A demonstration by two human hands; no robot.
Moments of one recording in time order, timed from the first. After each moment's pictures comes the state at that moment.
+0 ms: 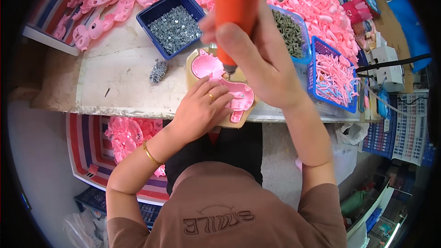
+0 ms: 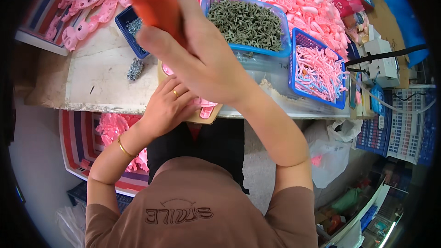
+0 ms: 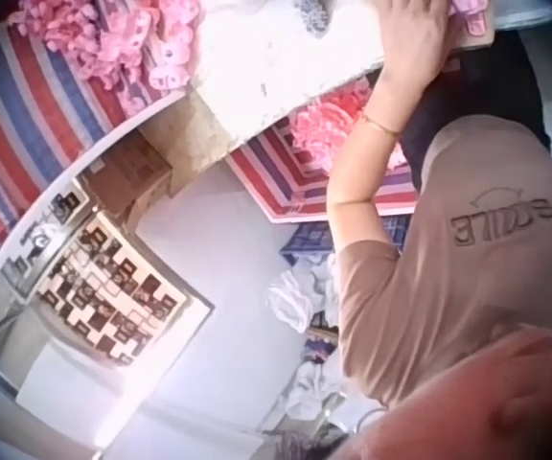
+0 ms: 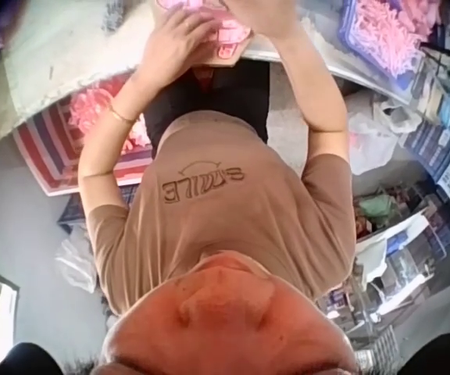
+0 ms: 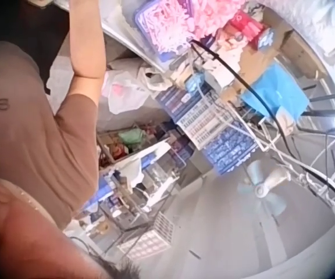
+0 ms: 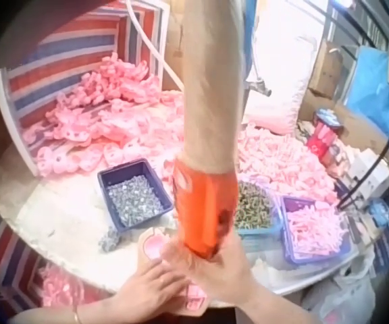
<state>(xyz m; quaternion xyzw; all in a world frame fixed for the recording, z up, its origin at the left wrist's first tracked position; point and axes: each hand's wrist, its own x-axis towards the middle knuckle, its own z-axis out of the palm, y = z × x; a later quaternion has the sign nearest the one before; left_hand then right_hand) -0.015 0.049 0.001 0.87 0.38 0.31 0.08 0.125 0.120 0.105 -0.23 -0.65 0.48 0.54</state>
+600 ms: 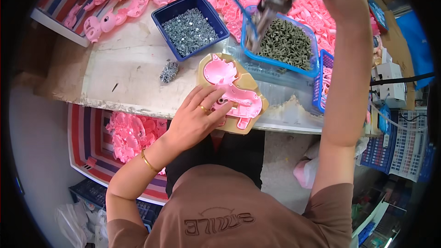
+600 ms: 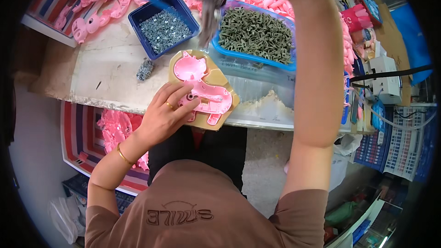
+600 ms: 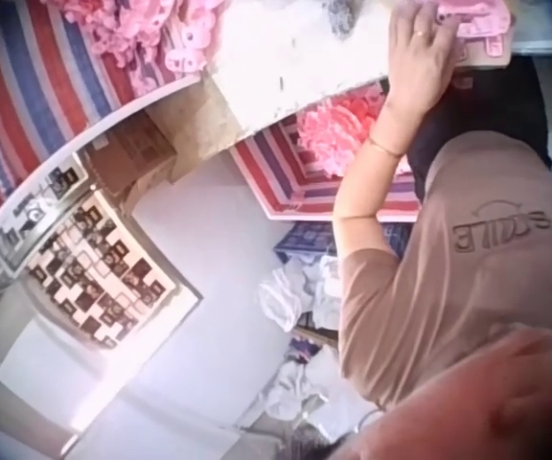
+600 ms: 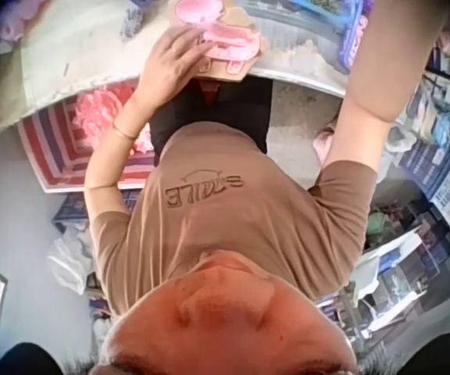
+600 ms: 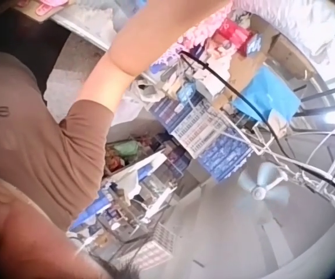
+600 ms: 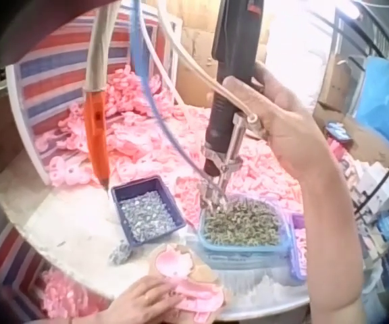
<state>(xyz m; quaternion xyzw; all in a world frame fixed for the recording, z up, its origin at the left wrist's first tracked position) -0.036 0.033 -0.010 0.86 0.42 0.29 0.07 0.148 0.227 0.213 -0.25 -0.70 0.37 0.56</state>
